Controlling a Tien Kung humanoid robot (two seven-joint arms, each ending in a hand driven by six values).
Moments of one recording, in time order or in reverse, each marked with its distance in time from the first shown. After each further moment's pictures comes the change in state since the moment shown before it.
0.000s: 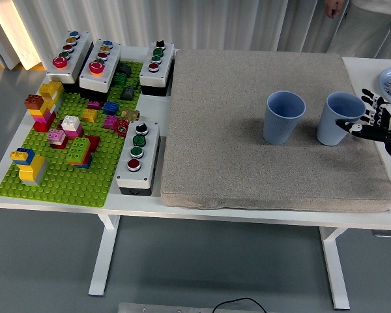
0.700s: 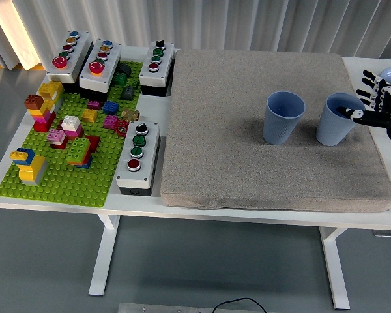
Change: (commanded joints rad) left arm 0.009 0.004 -0.001 0.000 -0.005 0.001 0.001; right arm 0.037 -0.018 -0.001 0.043 0.017 -0.011 -0.014
